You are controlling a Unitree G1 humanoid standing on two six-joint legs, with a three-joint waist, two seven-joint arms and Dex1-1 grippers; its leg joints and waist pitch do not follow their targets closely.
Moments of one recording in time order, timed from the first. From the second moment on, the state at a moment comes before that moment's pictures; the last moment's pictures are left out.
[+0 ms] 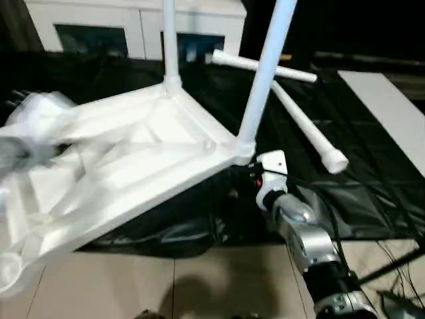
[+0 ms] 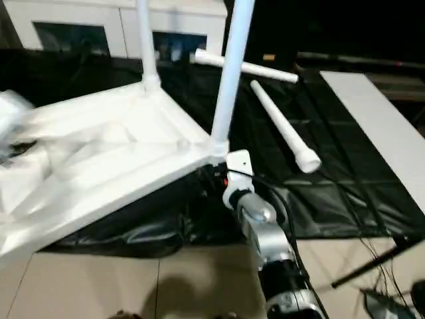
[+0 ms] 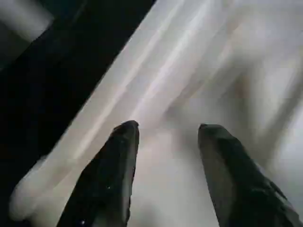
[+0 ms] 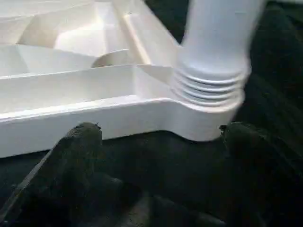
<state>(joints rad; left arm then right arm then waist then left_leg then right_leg) -0.38 0.91 0.15 0.10 0.18 0.72 -0.67 -0.40 -0.01 0.07 0.48 0.07 0.11 0.26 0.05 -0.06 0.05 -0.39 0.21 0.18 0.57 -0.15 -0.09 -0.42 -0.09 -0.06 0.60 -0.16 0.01</state>
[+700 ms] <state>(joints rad) -0.14 0.88 0.15 0.07 0.16 0.91 -0.62 -0.46 0.03 0.11 0.63 0.04 0.11 0.29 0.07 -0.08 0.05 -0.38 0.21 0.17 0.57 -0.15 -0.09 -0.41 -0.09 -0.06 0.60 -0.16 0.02</state>
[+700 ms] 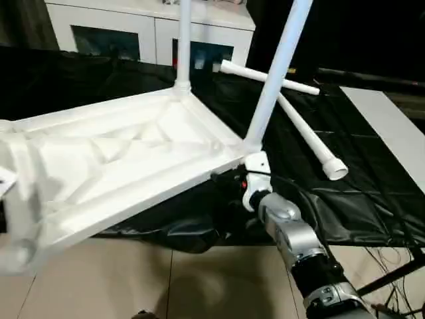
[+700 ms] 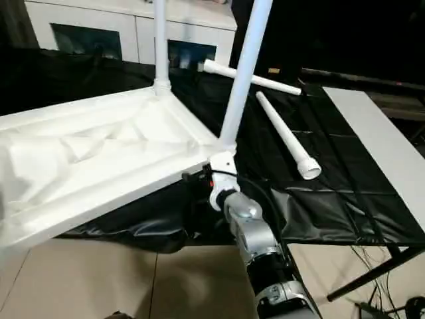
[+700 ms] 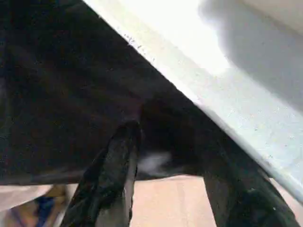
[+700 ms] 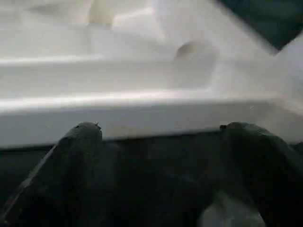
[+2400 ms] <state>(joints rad) -0.28 0.86 0.02 -0.41 -0.18 0.91 -0.95 -0.35 -0.12 0.14 0.31 0.10 0.13 0.63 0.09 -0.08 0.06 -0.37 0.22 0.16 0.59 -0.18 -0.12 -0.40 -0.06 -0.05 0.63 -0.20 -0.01</state>
